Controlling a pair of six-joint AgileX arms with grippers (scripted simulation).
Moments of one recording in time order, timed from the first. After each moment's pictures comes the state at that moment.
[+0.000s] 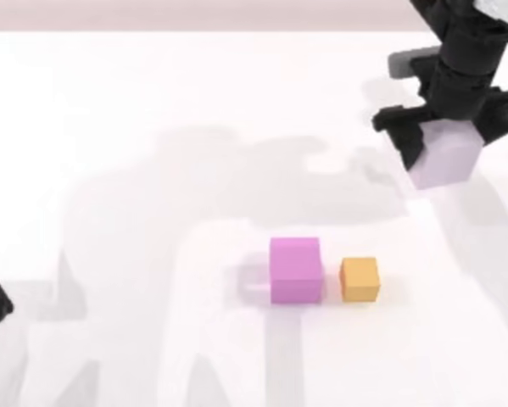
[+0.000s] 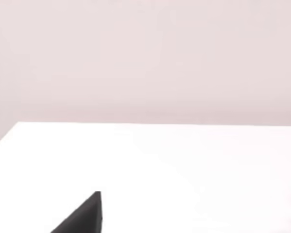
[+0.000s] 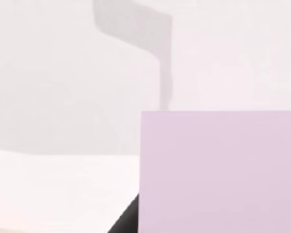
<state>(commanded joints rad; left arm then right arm) 0.02 0.00 0.00 0.00 0.00 0.00 0.27 2.32 2.02 -1.29 0.00 0.05</state>
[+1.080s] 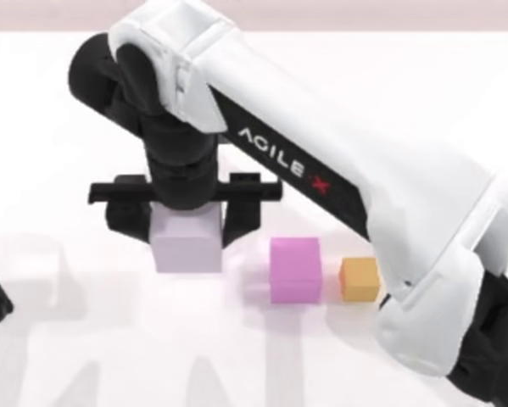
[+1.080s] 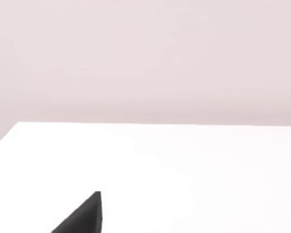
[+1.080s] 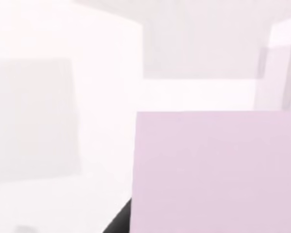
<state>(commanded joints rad) 0.02 0.00 0.00 0.00 0.00 0.00 0.90 2.74 2.90 -1.73 0.02 0.91</state>
